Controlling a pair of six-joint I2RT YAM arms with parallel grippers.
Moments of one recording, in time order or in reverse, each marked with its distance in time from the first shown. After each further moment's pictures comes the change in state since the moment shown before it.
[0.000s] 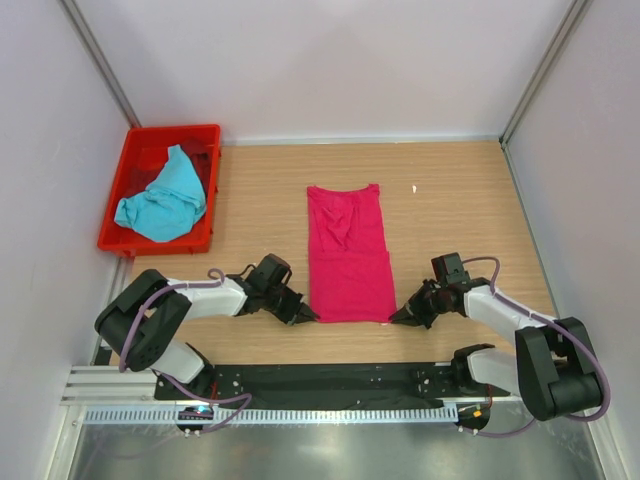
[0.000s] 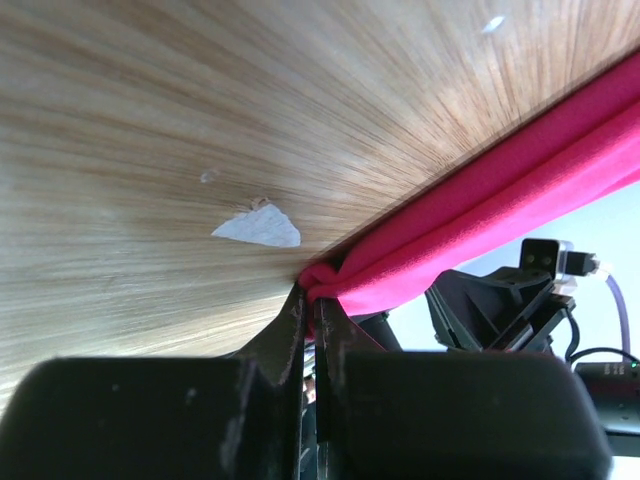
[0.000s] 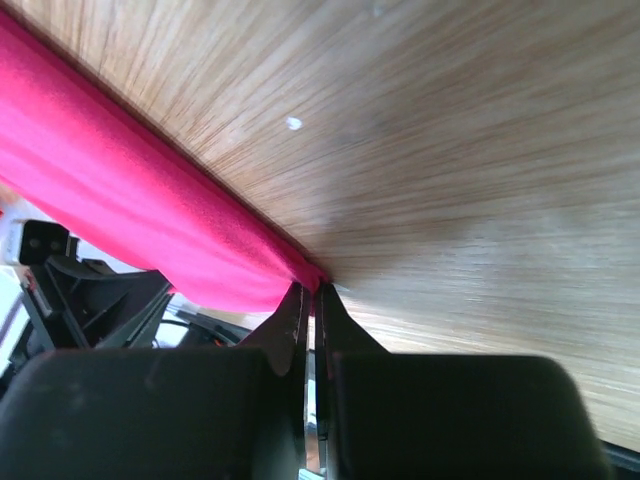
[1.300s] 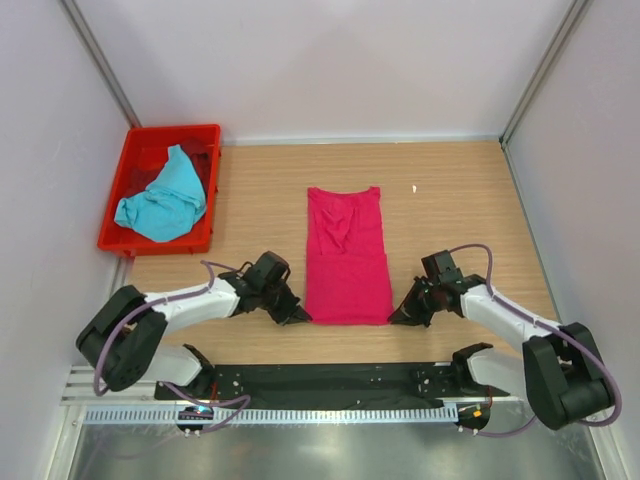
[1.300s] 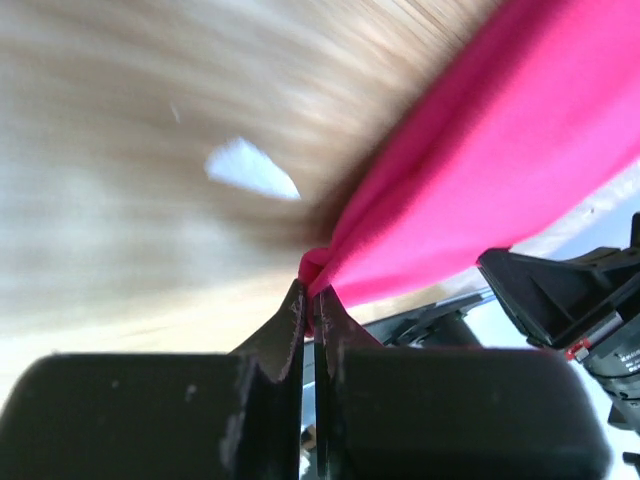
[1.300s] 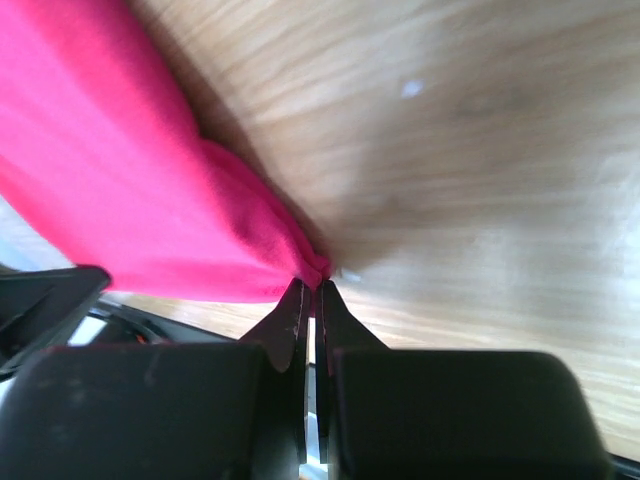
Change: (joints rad) left arm -0.012 -0.097 0.037 -0.158 -0.074 0.240; right arm 0.084 -0.027 0.055 -0.042 0.078 -0.130
